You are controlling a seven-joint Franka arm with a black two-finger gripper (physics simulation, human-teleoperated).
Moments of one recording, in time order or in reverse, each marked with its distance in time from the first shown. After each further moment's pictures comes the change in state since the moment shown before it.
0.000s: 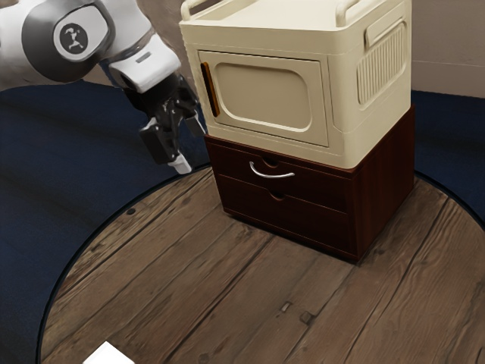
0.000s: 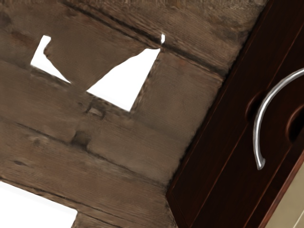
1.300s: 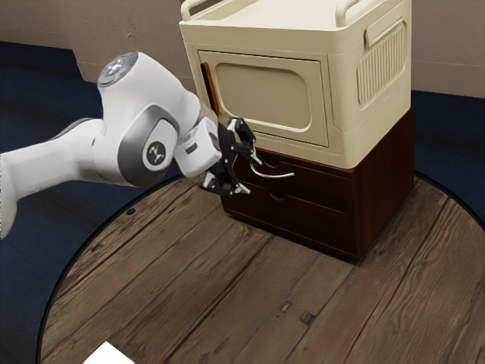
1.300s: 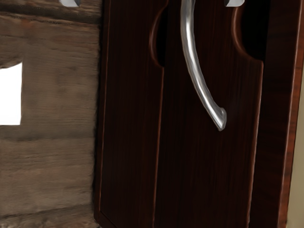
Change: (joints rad) arm 0.021 0.042 -0.057 -0.413 -0.041 0.800 0.502
